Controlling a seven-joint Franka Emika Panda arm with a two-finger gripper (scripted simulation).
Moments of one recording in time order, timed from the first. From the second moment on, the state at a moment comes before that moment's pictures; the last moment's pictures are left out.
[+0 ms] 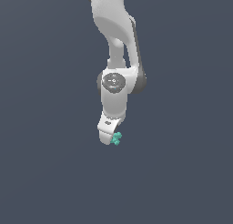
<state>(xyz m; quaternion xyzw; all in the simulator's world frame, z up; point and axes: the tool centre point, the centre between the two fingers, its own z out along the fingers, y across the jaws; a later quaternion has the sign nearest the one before) 0.030 -0.009 0.100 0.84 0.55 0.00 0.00</state>
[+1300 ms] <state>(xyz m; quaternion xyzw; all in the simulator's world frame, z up) 0.037 -0.013 0.060 0.79 0.61 0.00 0.00</state>
